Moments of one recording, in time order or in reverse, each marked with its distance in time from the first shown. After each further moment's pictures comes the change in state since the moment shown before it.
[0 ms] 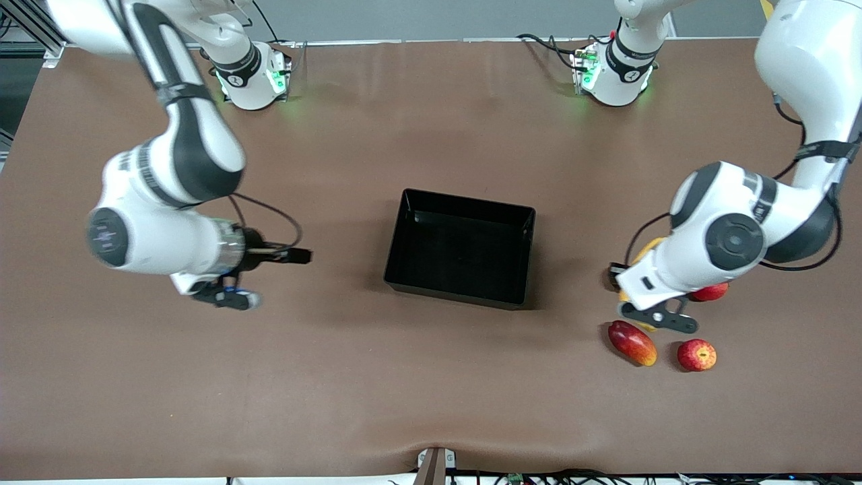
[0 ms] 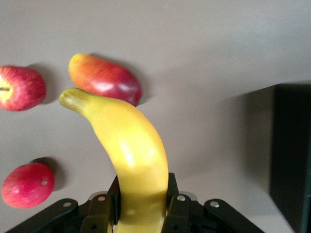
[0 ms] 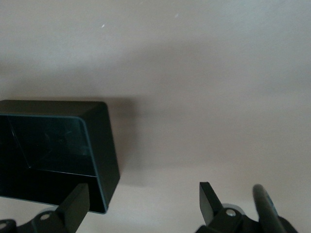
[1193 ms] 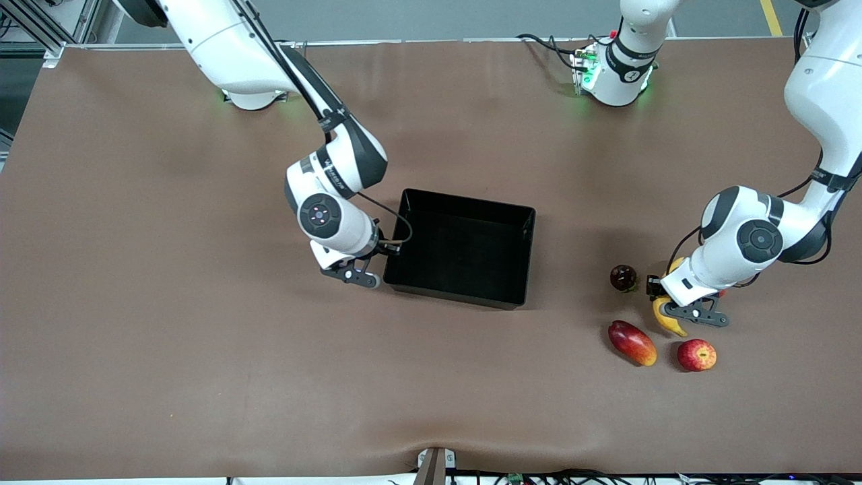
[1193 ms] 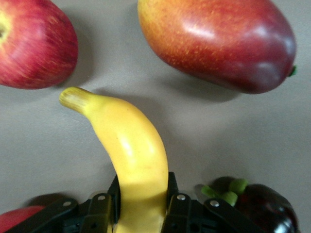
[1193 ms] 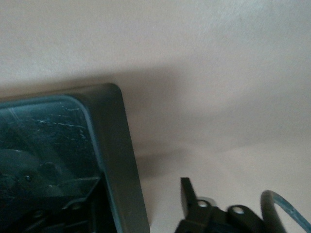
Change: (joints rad) left arm 0.263 0.118 0.065 -0.331 0.245 0.541 0.002; right arm 0.294 0.178 -0.004 -0.146 -0.108 0.408 0.360
